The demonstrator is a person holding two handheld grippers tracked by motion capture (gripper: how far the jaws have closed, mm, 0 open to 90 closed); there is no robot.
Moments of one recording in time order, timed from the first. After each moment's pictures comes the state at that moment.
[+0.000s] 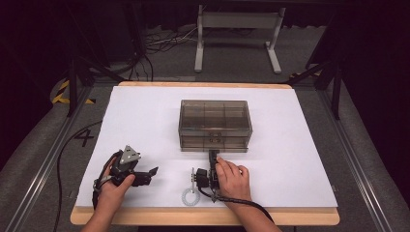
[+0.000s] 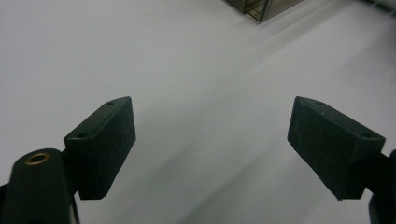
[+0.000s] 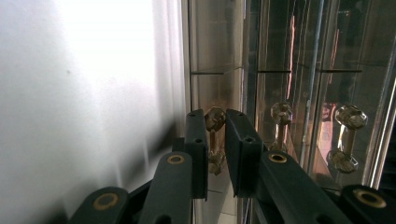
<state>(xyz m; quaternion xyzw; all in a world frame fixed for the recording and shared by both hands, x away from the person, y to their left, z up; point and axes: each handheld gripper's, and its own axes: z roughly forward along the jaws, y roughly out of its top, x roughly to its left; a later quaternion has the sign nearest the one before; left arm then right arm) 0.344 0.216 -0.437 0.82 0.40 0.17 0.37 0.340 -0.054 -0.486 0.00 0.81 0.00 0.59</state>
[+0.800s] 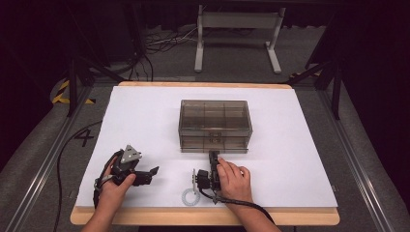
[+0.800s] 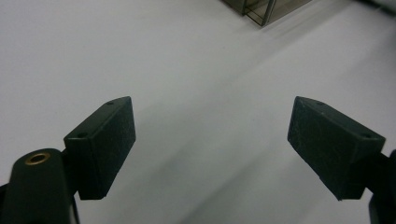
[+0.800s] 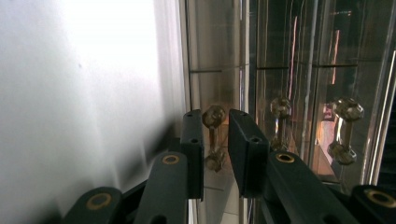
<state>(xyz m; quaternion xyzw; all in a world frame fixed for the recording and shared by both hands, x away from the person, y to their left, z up) 0.348 0.213 -0.437 0.82 0.40 0.17 0.37 0.335 -0.058 -0.484 0.01 0.81 0.02 0.58</state>
